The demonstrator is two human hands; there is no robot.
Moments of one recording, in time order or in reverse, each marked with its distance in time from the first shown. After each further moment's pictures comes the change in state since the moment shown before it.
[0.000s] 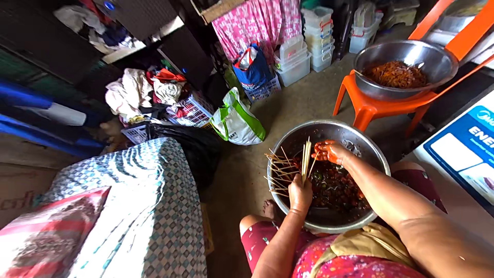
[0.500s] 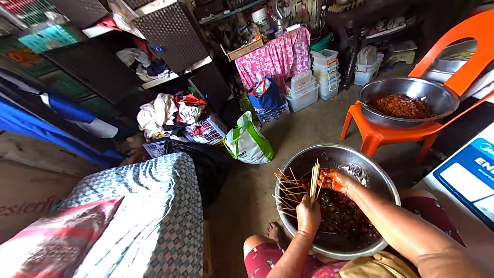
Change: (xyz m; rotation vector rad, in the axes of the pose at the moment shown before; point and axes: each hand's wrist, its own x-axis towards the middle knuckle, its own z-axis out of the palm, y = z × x) left_hand -0.002 -0.002 0.003 -0.048 0.008 0.014; right_hand -0.019 0.006 0.024 0.218 0.073 0.095
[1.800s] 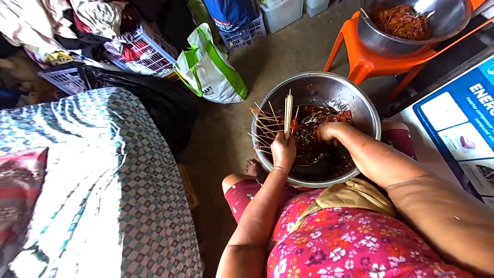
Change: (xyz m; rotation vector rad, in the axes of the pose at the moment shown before) left_hand 0.006 -0.006 -0.004 -0.010 0.043 -0.049; right_hand -0.004 0.013 -0.028 -1.832 -0.169 0.395
